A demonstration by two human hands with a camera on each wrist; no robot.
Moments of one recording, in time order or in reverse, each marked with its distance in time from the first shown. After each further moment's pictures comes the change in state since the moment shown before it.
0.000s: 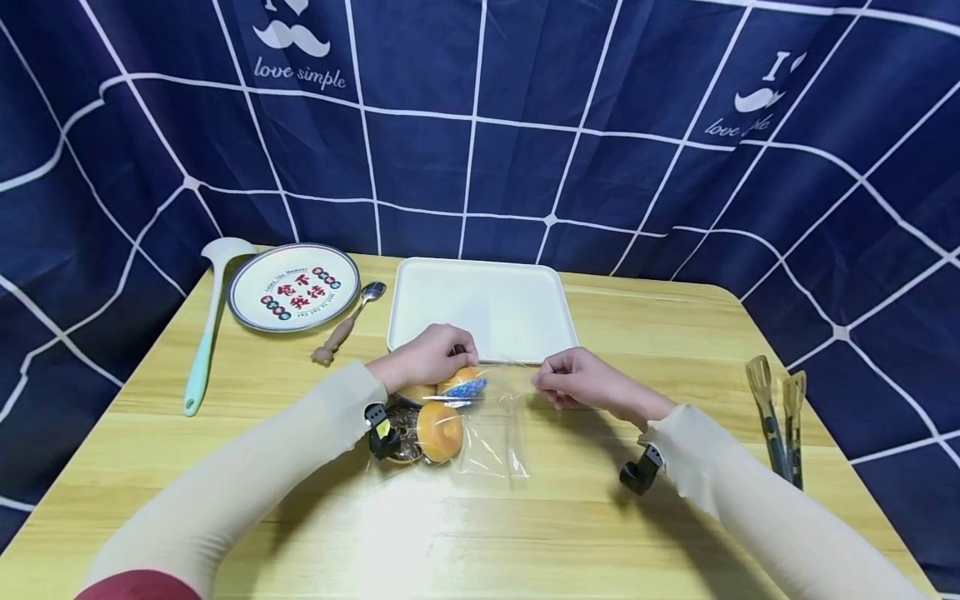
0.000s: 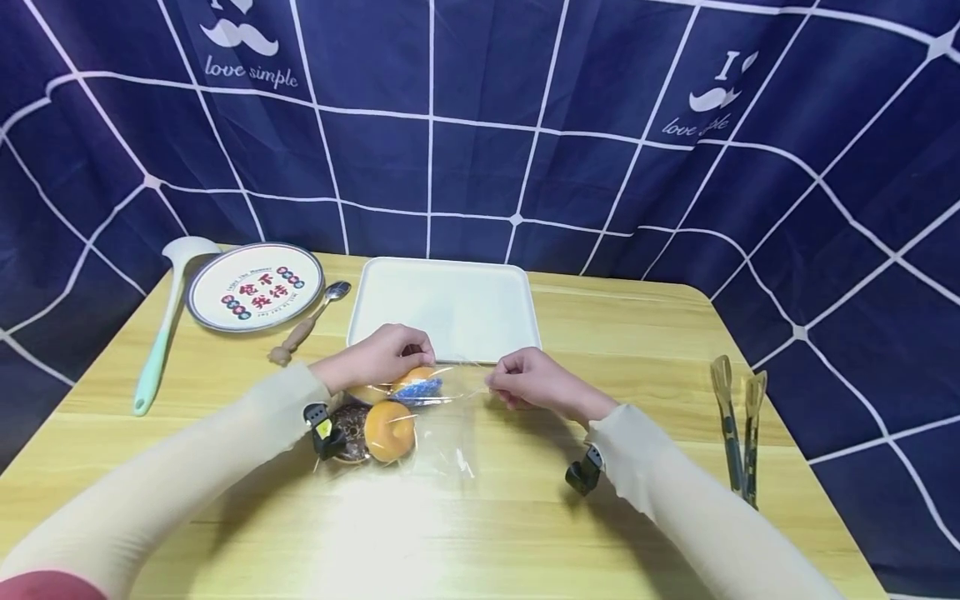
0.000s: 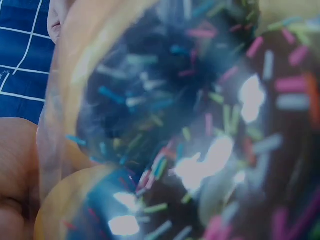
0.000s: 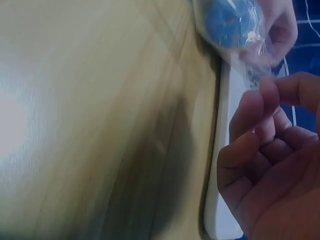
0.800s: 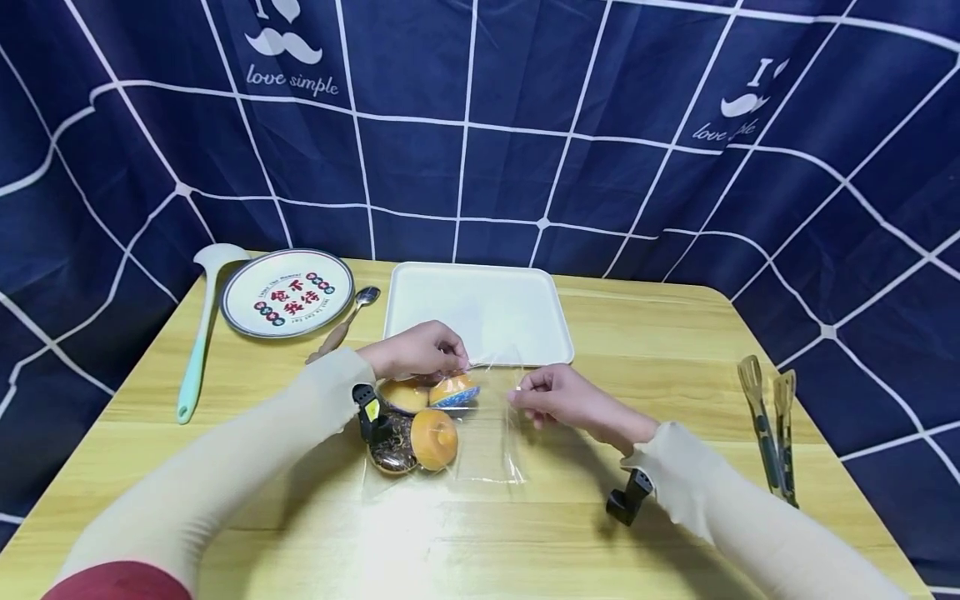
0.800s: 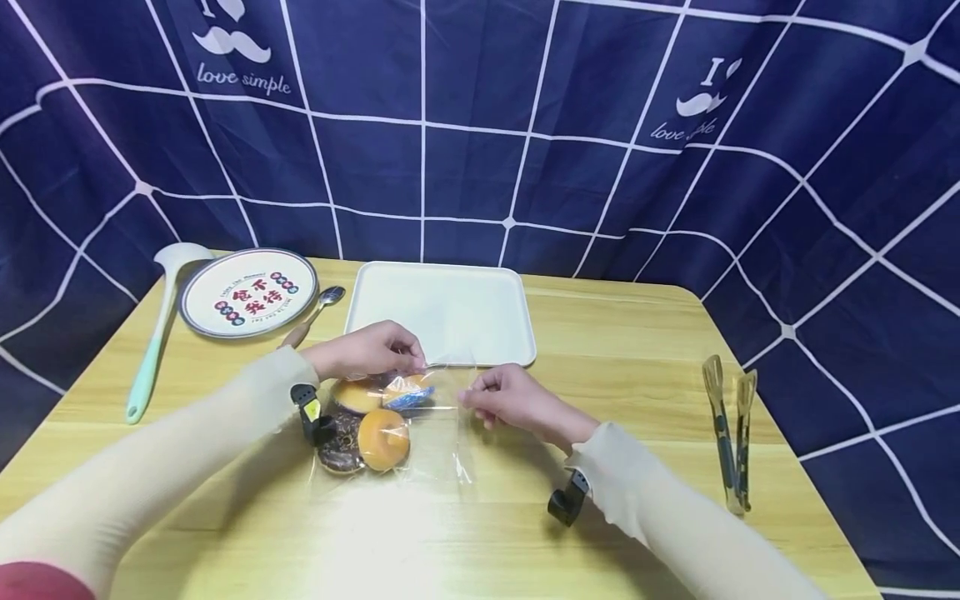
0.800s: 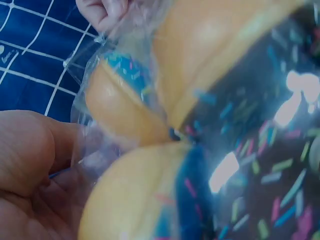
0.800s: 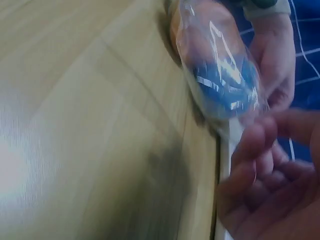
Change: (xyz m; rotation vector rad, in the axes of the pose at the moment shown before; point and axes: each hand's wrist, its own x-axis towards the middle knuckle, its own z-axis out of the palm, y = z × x) left_hand -0.001 0.001 -0.017 -0.382 -0.210 -0.212; right_hand -0.014 -0.016 0.032 0.056 0.037 0.036
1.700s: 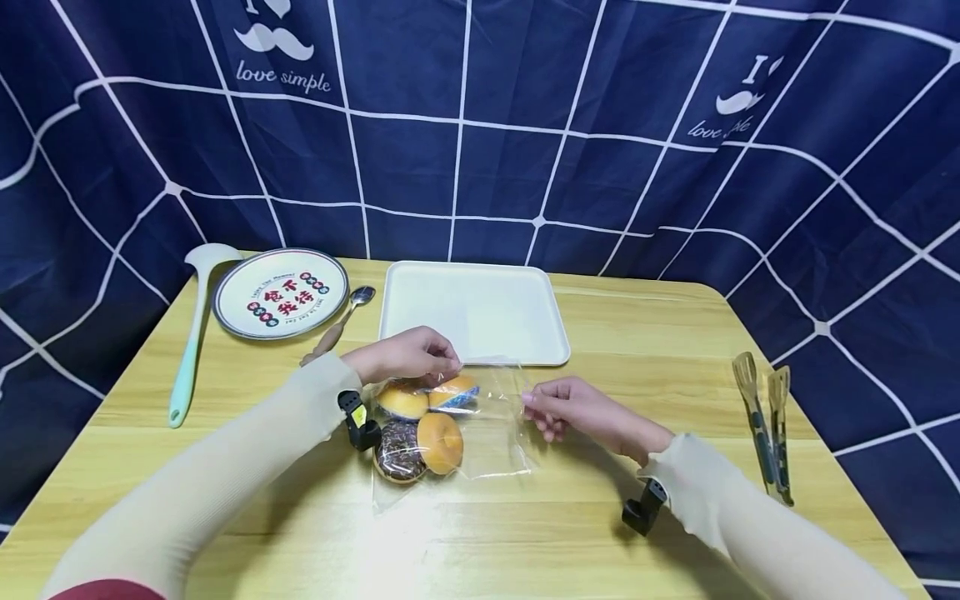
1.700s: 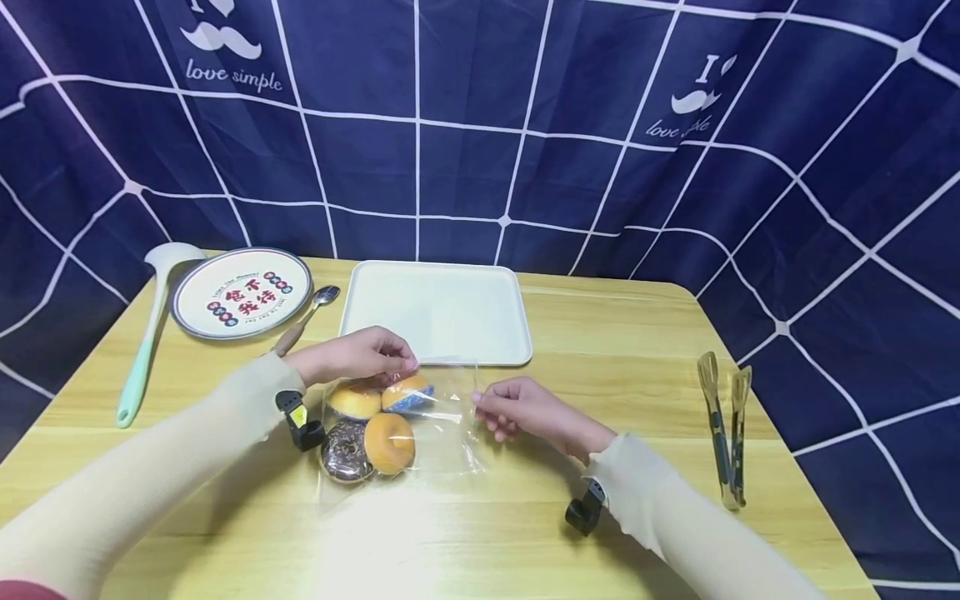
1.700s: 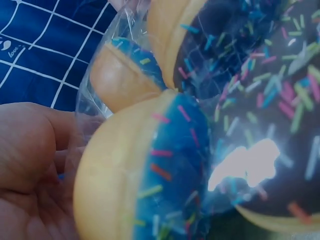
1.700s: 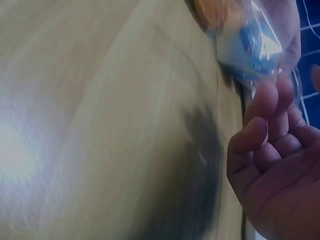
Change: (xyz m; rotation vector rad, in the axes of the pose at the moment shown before) left_hand -0.006 -0.007 -0.002 -0.030 -0.028 -0.062; right_hand -0.009 0.030 -0.012 0.153 -0.128 -0.027
